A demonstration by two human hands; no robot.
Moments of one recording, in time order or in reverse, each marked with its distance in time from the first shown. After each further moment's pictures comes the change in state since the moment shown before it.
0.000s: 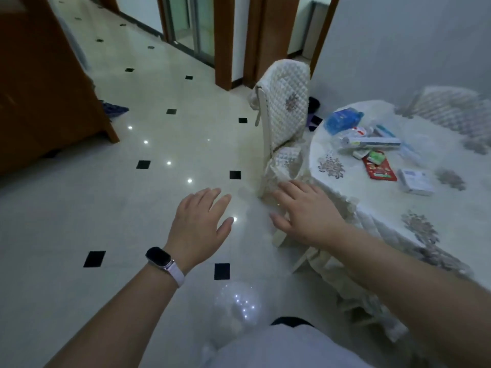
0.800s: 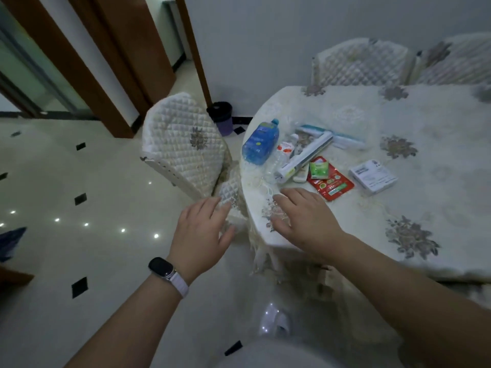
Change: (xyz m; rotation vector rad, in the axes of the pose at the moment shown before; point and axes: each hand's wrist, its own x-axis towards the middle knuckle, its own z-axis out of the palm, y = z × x) left_hand 0.393 0.068 0.146 -0.053 -0.133 0.507; right_hand 0.101 0.276 0.079 0.180 0.026 0.683
